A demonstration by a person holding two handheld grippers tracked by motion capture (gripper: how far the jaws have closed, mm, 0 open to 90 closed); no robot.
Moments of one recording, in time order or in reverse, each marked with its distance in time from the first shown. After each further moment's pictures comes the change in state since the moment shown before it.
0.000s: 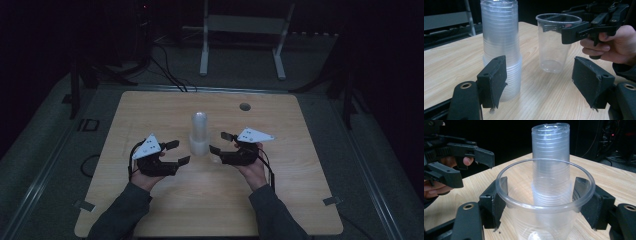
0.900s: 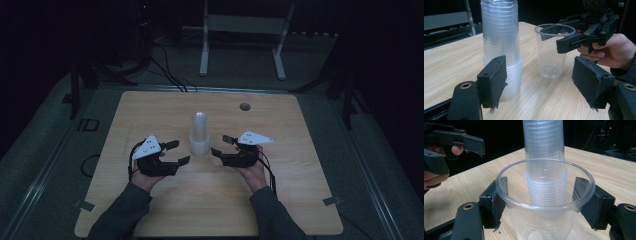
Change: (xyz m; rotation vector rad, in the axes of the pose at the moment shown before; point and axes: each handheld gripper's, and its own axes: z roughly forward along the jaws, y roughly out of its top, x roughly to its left) left arm 0.000 0.000 0.000 -0.001 0.000 -0.001; right arm -0.007 -0.017 0.003 0.025 -0.019 0.025
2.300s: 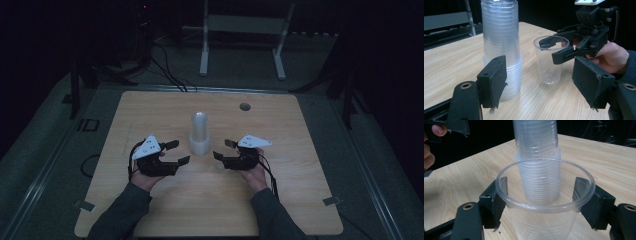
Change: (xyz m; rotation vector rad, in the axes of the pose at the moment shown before) left arm 0.000 0.000 0.000 0.000 0.001 0.000; right arm -0.009 -0.021 0.004 0.051 -0.026 0.011
